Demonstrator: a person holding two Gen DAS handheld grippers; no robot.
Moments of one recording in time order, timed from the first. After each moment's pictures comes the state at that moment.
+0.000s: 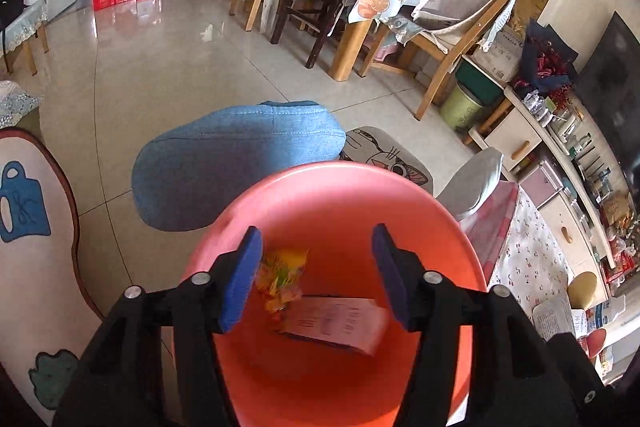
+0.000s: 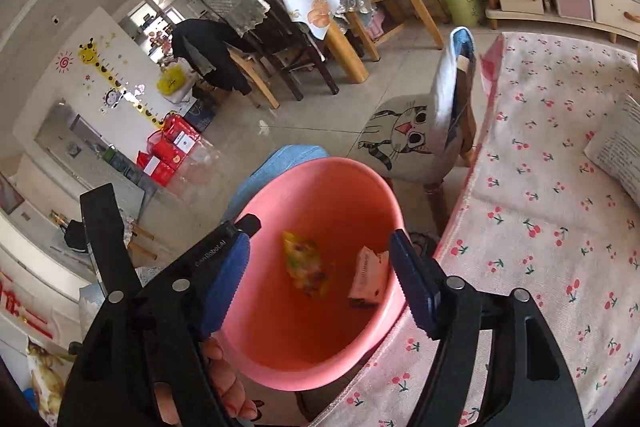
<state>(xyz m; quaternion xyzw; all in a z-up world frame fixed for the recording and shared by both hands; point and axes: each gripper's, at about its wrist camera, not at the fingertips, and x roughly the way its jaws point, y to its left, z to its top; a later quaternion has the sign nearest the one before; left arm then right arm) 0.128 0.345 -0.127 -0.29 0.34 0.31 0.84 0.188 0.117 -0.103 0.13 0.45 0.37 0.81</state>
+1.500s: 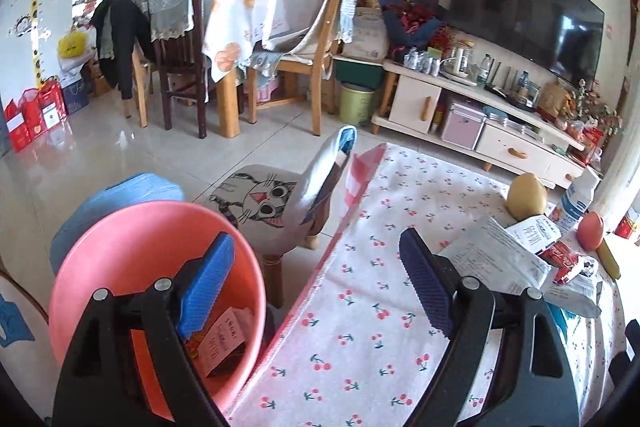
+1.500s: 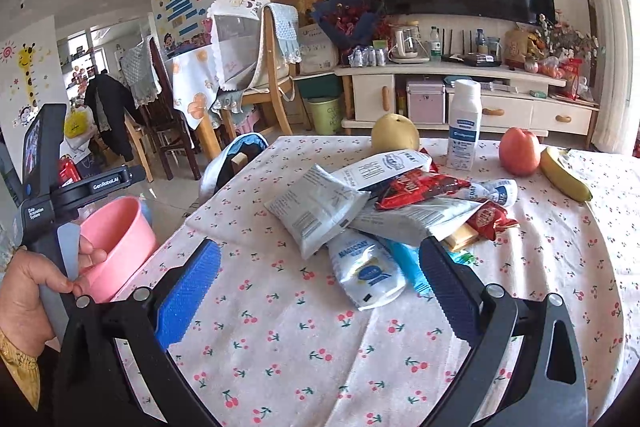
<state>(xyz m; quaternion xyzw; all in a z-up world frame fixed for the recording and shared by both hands) 0.190 0.153 -0.096 -0.09 0.29 0.16 0.94 0.153 -0.159 -0.114 0.05 0.28 0.17 0.94</state>
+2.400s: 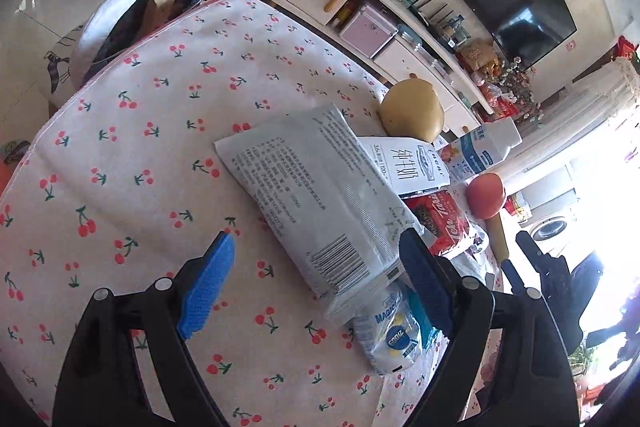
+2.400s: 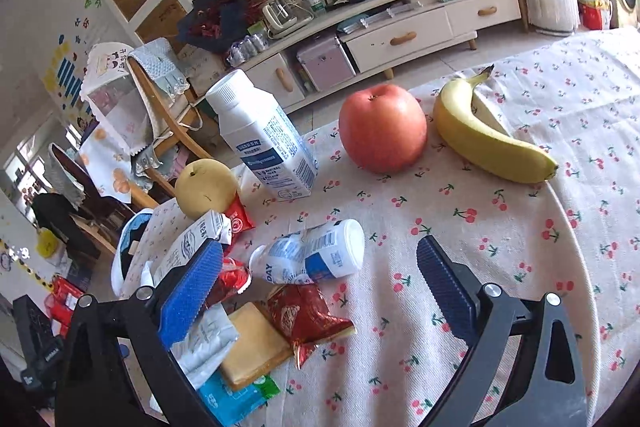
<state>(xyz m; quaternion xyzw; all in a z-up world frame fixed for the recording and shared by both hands) 0.293 0.046 -0.177 -0.29 0.45 -0.04 0.84 0.323 -0.339 -0.169 0.25 0.36 0.08 0.89</state>
